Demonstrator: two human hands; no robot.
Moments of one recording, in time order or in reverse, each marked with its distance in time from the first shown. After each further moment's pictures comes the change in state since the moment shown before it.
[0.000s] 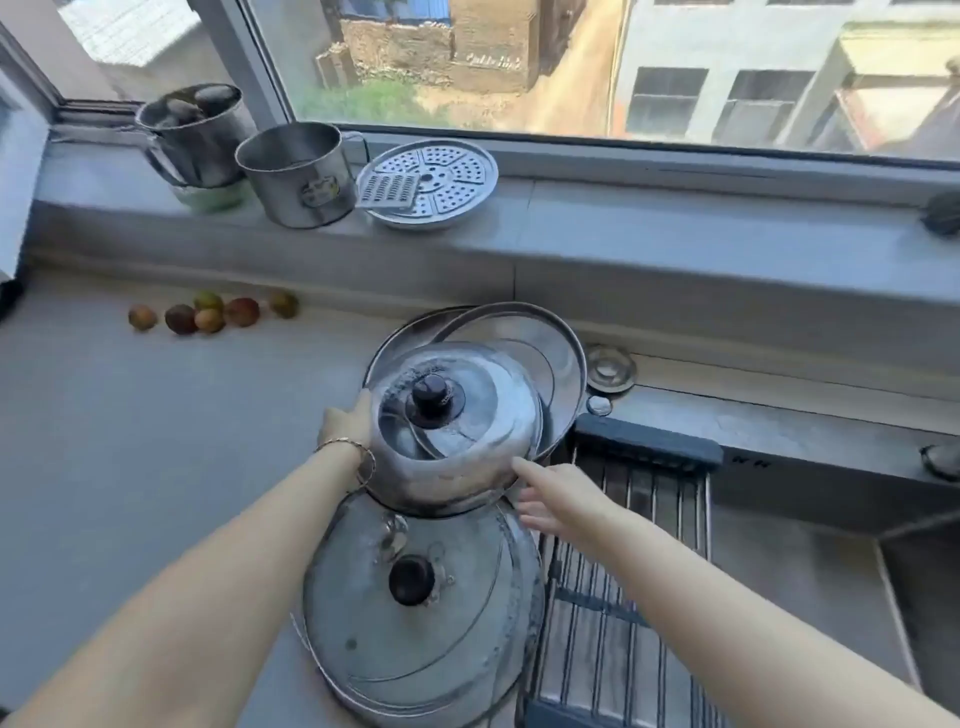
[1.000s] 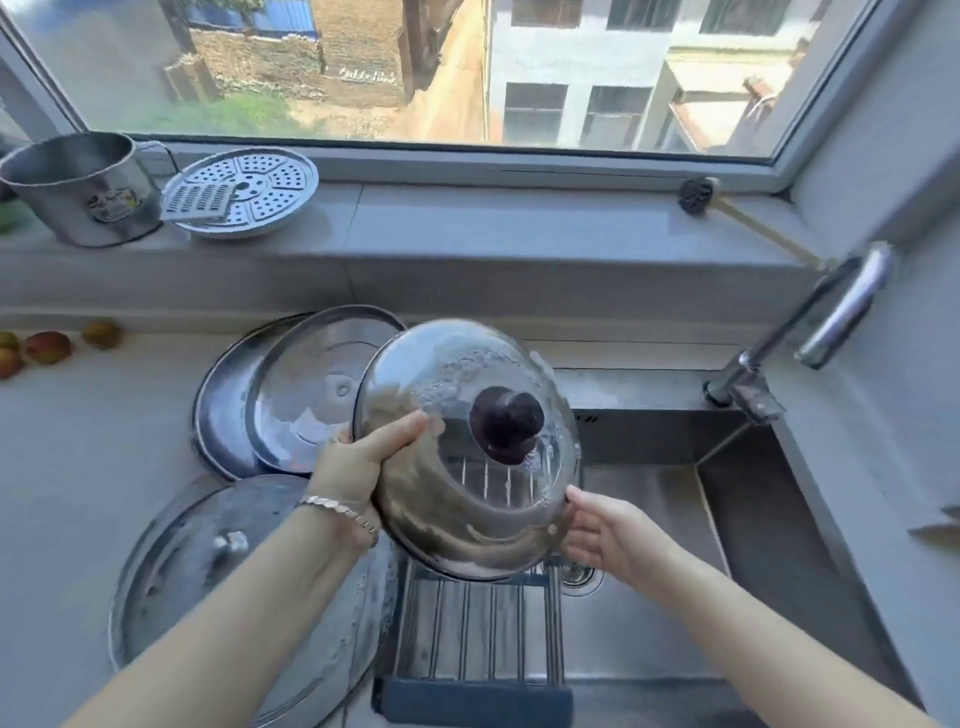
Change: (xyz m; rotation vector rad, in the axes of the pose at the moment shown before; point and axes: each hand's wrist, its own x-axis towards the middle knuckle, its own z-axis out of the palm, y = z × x) left_hand -0.210 0.010 0.070 -0.721 -0.692 0.114; right_hand -0.064 0.097 -0.186 0.326 0.011 0.003
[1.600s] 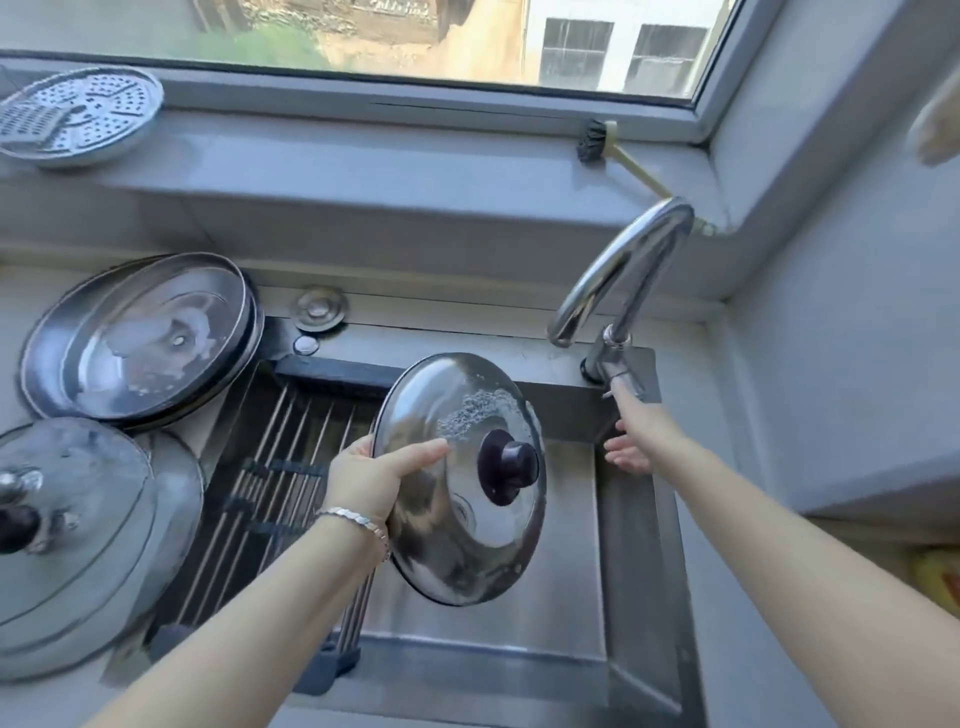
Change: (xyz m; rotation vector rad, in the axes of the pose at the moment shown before) left_hand -0.030 -0.156 0.192 0.183 0.199 -0.030; right_hand 0.034 -0.088 -0.252 -0.347 0.461 0.028
